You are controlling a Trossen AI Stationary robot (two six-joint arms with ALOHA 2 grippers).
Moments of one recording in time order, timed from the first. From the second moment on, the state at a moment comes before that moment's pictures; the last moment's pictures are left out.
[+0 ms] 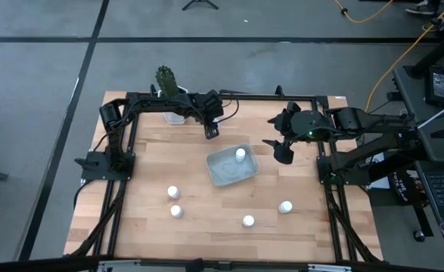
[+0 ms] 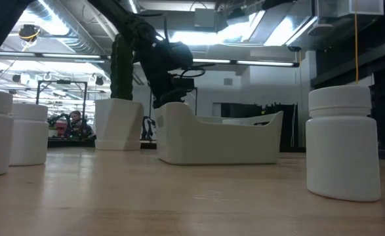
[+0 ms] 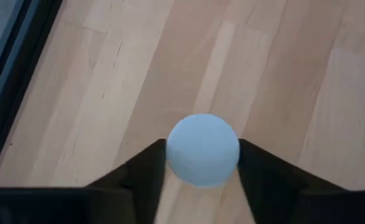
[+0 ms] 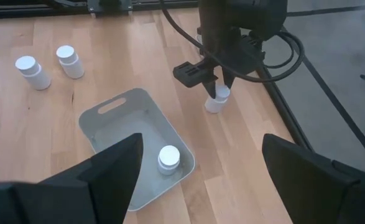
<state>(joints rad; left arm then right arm) 0.47 1.89 1.31 -0.51 -0.01 0.13 0.10 1.21 1.42 -0.93 0.36 0.15</state>
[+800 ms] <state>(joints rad) 0.22 1.88 1.84 -0.90 0.12 0.16 0.10 1.20 1.42 -1.01 0.37 0.15</state>
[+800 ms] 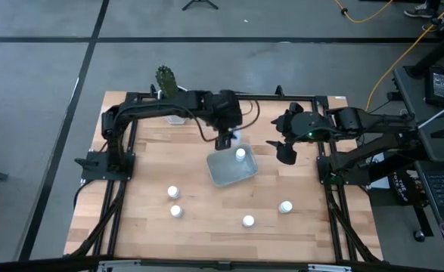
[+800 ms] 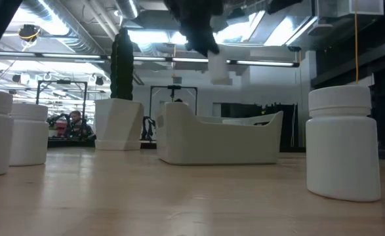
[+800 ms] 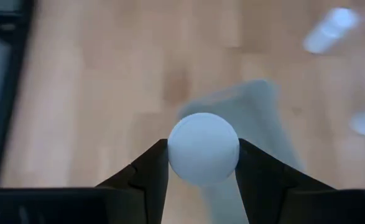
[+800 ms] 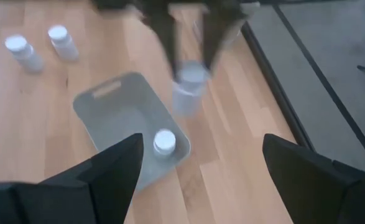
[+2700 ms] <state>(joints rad) 0.12 1.91 1.95 -1.12 -0.04 0.17 0.10 1.11 1.42 -1.15 0.21 0.27</state>
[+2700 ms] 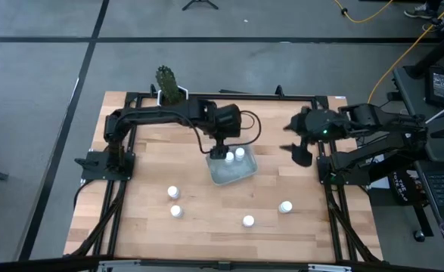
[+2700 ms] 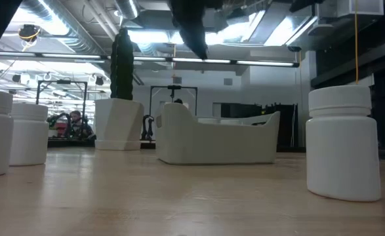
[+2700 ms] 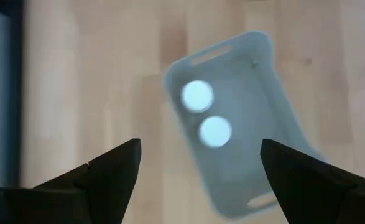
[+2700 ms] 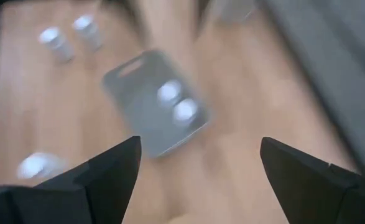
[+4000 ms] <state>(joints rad) 0.16 1.83 2.10 -1.29 -0.26 0.26 0.61 1.68 1.13 -0.99 -0.03 1.54</state>
